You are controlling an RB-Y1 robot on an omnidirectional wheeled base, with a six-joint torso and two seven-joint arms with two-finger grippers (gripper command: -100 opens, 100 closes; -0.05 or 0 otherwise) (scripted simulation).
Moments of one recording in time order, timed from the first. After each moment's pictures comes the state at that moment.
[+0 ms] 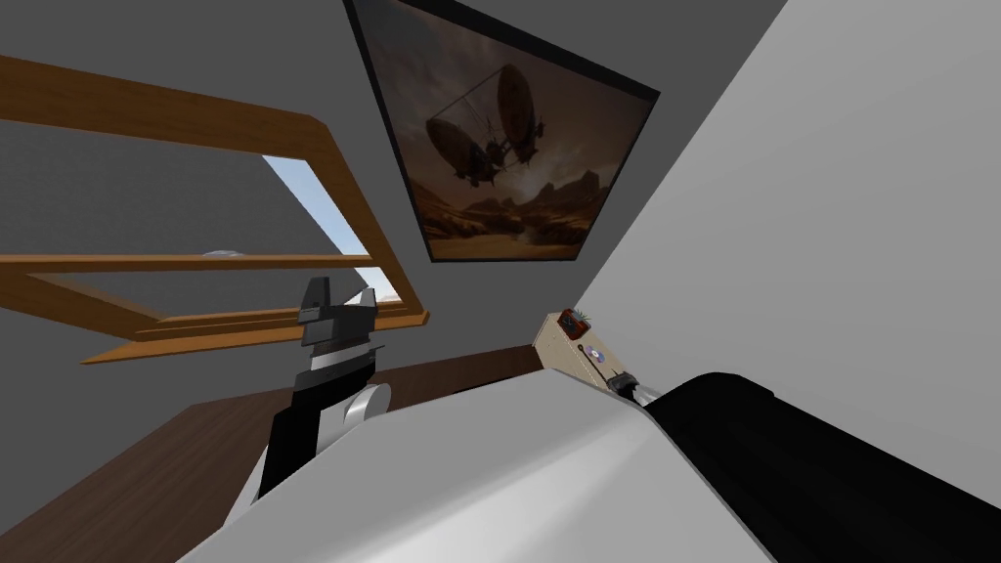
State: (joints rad) left arm 0.48 0.04 0.04 -2.35 0.12 -0.38 -0.02; right arm 0.36 -0.76 0.01 -0.71 0.81 -0.01 0.62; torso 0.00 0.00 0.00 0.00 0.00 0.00
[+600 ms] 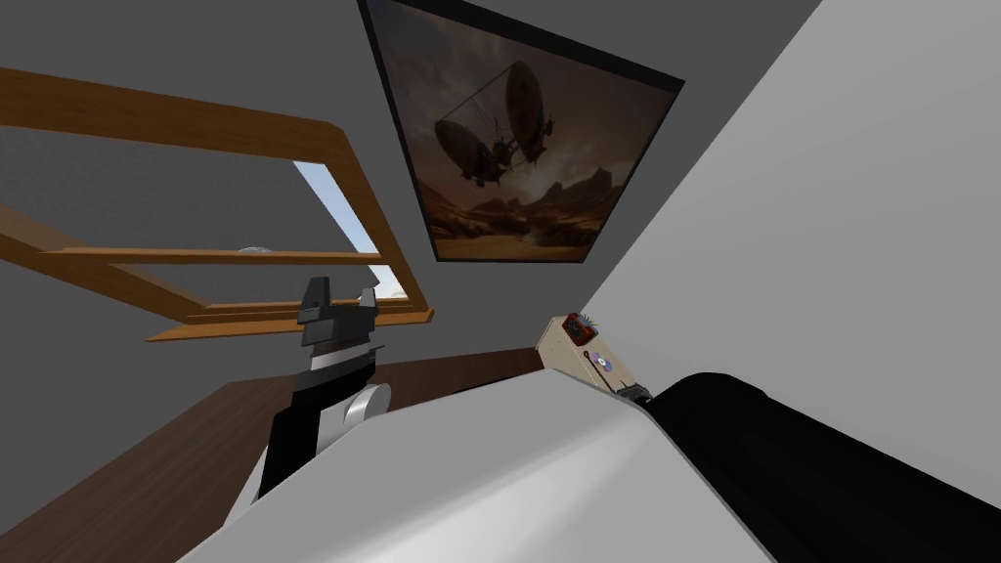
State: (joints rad) left arm 0.48 0.04 0.04 -2.35 0.12 -0.38 -0.02; right arm 0.46 -0.70 -0.12 -0.76 0.95 -0.02 0.55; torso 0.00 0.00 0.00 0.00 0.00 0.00
